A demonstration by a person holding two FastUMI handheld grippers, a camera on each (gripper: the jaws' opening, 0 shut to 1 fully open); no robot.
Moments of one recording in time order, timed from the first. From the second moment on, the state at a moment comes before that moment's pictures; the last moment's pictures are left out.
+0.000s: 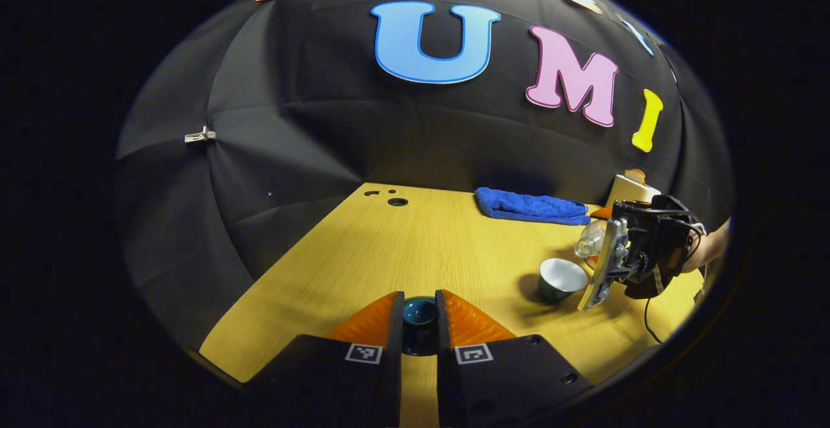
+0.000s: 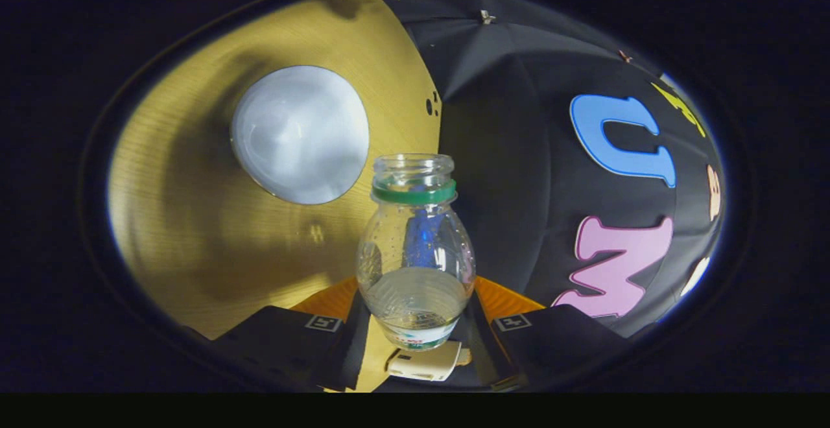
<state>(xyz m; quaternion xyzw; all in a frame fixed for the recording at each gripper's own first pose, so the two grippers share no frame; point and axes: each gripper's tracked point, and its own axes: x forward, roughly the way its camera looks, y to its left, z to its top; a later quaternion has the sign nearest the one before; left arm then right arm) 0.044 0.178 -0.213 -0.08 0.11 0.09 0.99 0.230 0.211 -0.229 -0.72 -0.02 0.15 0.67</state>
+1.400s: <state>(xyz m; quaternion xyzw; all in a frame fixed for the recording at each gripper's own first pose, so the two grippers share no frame) 0.035 0.186 -0.218 -0.07 0.11 0.08 0.99 0.238 0.228 -0.217 -0.80 -0.08 0.16 0.58</state>
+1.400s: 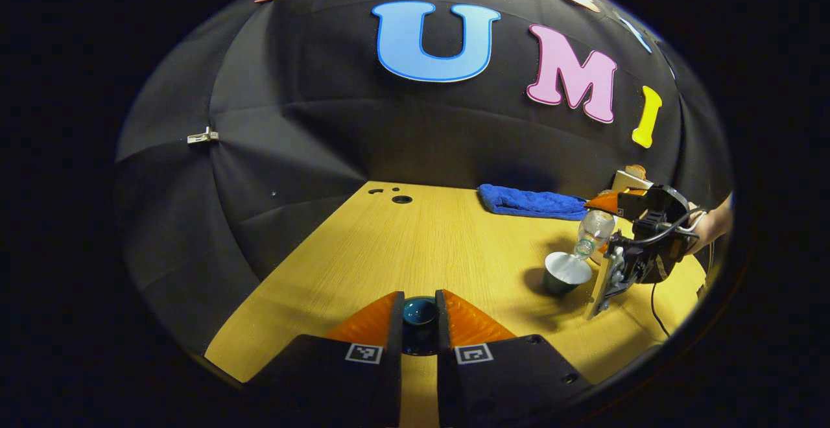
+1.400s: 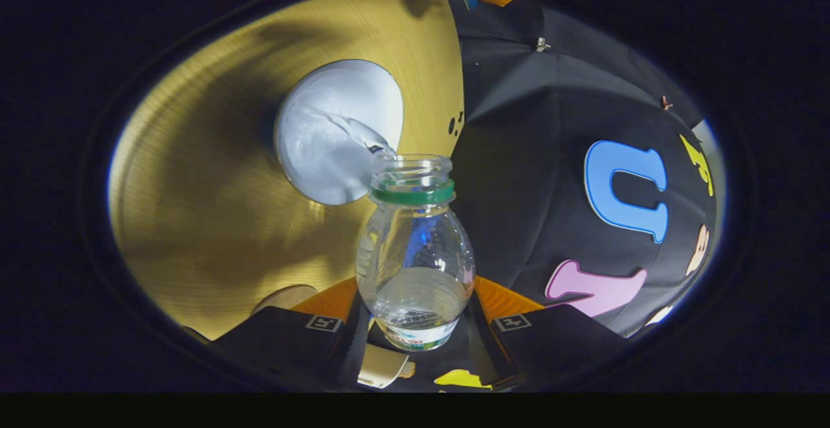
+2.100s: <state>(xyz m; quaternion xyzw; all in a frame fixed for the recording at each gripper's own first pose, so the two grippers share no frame) 0.032 0.183 -0.221 -0.06 0.12 0.08 0.99 0.238 0.241 -0.211 -0.83 -0.10 0.18 0.52</state>
